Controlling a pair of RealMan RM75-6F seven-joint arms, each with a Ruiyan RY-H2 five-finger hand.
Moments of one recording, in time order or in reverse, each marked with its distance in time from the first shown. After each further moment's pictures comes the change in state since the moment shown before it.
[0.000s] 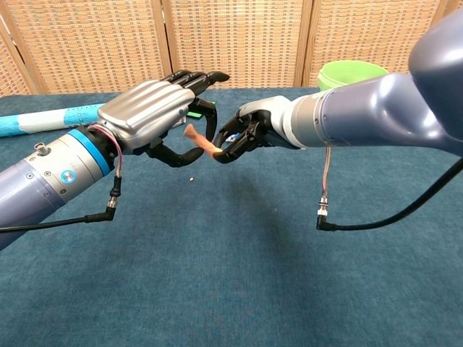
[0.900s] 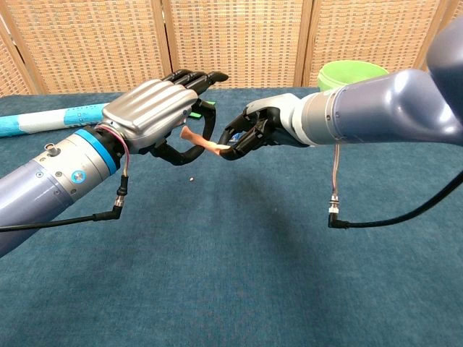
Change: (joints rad) left arm -0.012 -0.026 -0.011 0.013 -0.051 0.000 0.084; right arm -0.024 0.029 -0.005 -0.007 -0.029 -0.026 0.035
